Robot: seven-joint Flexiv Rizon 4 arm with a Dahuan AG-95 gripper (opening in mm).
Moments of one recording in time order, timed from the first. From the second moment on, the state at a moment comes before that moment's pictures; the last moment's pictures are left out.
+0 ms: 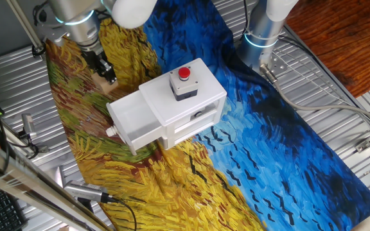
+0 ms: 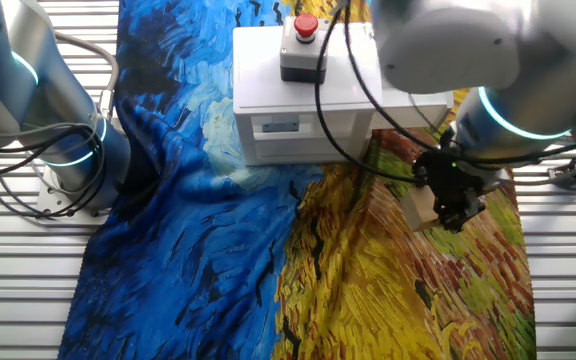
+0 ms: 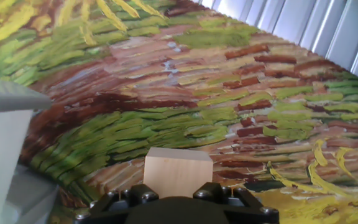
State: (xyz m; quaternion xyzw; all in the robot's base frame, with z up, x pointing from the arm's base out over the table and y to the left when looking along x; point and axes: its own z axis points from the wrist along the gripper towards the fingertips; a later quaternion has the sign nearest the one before) arm 0.585 -0.113 0.114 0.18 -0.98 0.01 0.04
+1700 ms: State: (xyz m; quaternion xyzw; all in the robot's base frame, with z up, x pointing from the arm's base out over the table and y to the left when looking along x) arm 0.588 -0.126 0.049 0.15 -0.99 0.01 -0.02
